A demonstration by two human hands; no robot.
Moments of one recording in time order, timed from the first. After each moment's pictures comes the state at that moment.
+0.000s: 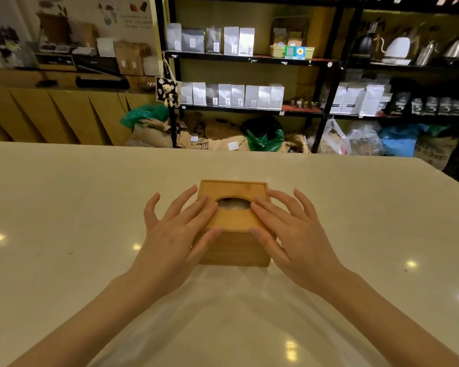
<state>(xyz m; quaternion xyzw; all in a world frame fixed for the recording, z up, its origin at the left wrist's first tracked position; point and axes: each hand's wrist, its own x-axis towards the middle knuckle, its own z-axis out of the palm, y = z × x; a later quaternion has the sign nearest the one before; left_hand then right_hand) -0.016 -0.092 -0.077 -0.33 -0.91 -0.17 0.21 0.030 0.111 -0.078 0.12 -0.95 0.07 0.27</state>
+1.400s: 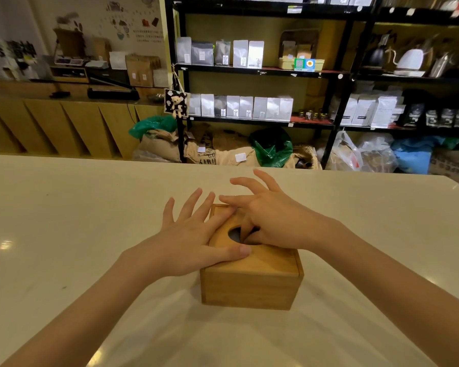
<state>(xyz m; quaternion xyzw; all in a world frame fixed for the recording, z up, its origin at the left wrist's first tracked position) -0.083 -0.077 -0.051 -0.28 -0.95 -0.05 -0.10 -0.062 0.088 -0.019 0.28 -0.96 -0.03 0.02</state>
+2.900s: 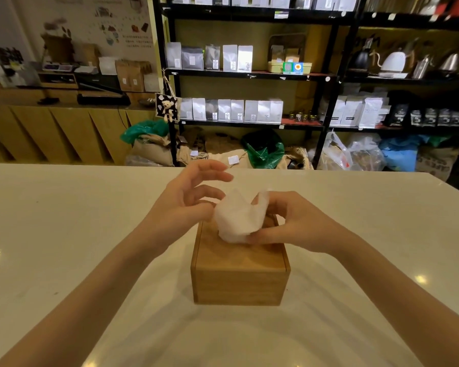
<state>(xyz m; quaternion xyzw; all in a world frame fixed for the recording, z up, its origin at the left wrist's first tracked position) -0.074 -0.073 -0.011 -0.32 -0.72 -0.61 -0.06 -0.031 0.122 -0.022 0.19 -0.86 0.47 0.00</state>
